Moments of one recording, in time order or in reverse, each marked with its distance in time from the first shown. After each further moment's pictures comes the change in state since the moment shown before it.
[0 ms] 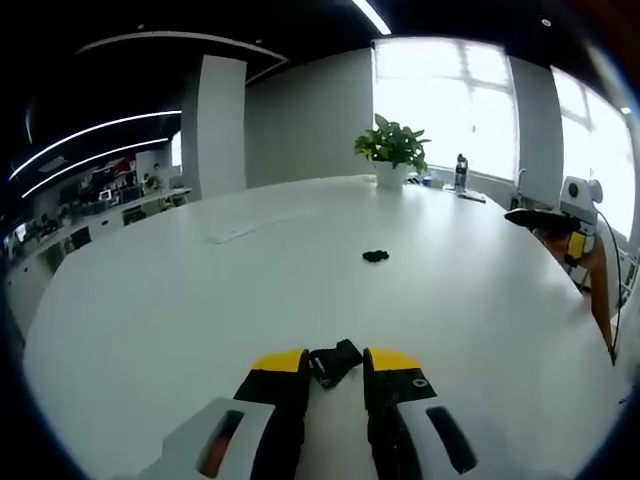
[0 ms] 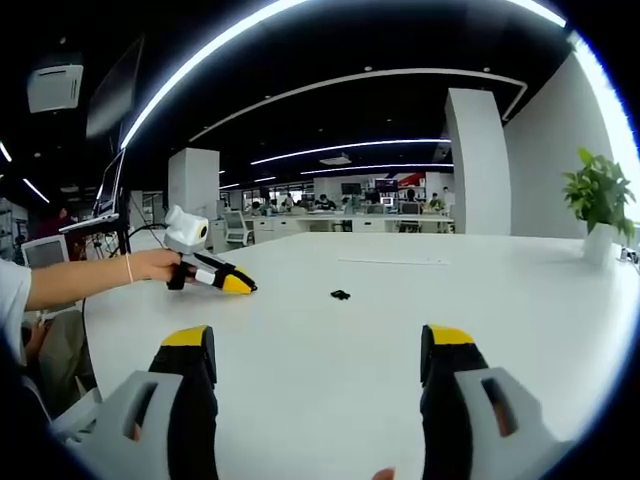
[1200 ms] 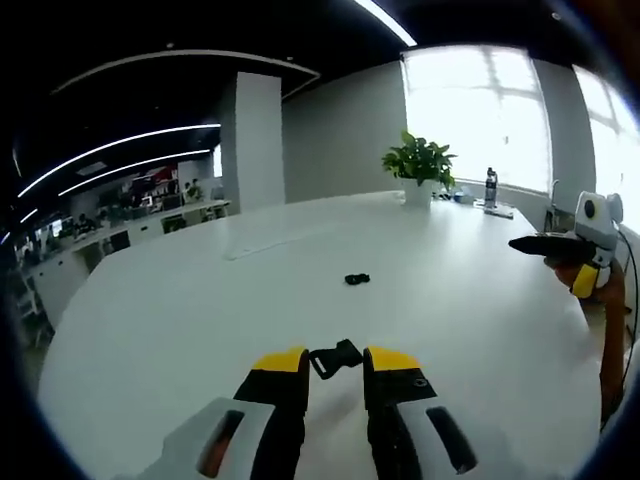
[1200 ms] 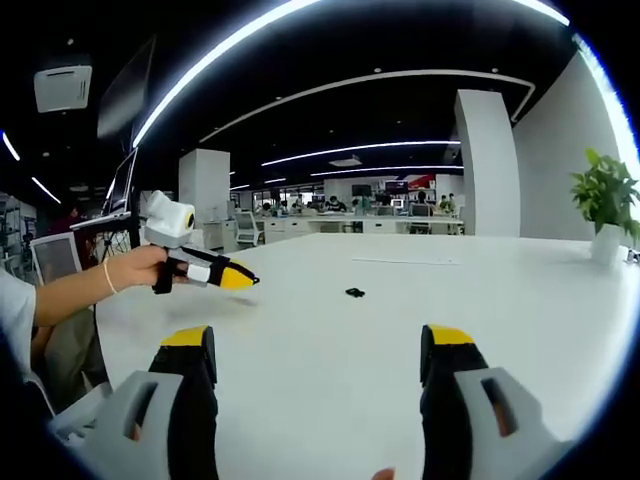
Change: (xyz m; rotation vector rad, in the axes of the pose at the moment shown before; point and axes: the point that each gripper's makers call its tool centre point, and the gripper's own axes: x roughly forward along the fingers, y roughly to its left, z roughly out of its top) left arm -0.025 -0.060 0.008 -0.008 -0.062 0.183; right arm -0.005 0.018 -0.004 -0.007 -0.011 0.047
